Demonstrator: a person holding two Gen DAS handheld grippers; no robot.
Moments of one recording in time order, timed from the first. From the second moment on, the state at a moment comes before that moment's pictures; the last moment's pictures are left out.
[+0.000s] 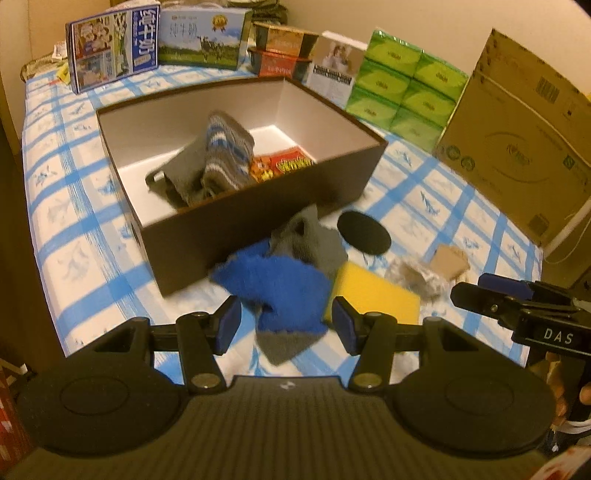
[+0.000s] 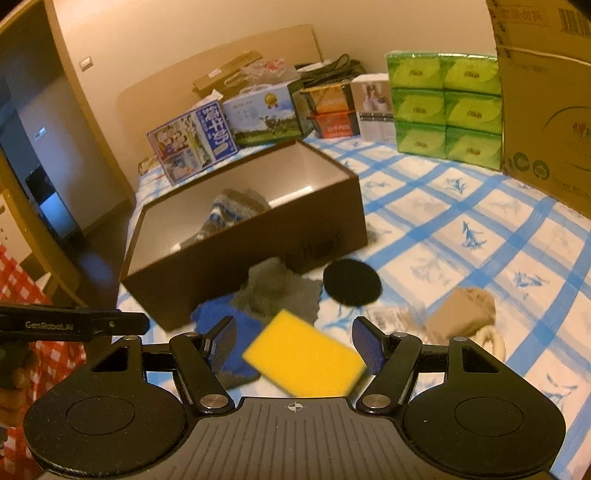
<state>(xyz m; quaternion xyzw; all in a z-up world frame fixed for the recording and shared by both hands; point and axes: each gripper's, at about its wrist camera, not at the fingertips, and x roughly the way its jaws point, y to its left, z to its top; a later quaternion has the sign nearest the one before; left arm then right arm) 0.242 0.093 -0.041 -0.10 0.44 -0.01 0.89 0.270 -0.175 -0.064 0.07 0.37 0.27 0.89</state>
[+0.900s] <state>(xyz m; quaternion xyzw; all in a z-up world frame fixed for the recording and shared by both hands) 0.278 0.081 -0.122 -0.09 0.50 -0.01 0.86 0.306 -0.130 -0.133 -0.05 0.42 0.26 0.87</state>
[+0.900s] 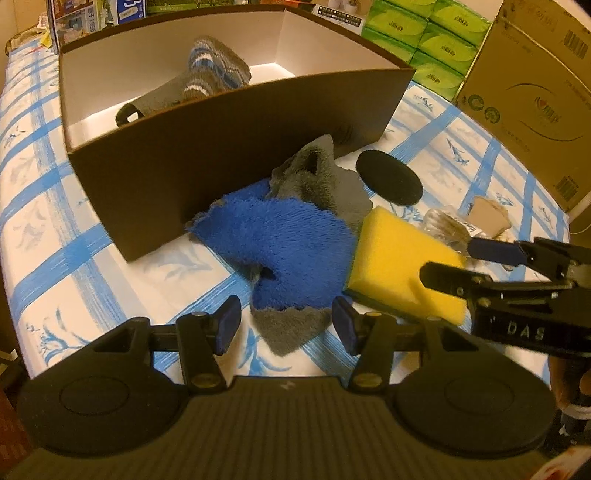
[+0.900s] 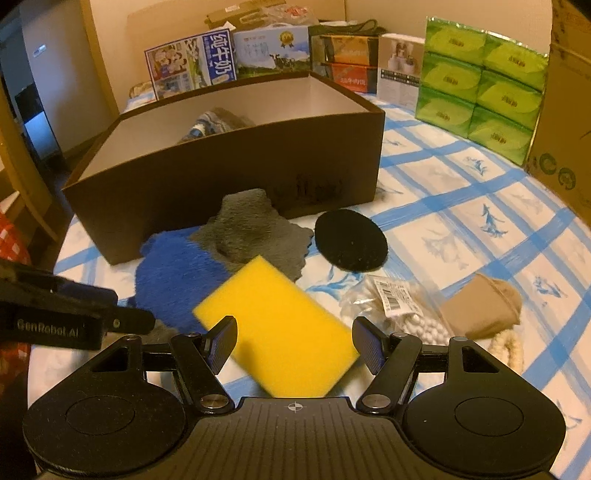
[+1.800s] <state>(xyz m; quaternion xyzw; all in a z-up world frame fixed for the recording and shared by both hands) 0.231 0.068 -0.126 -0.08 0.49 -0.05 0.86 0.280 -0.140 -0.144 -0.01 0.49 0.27 0.83</state>
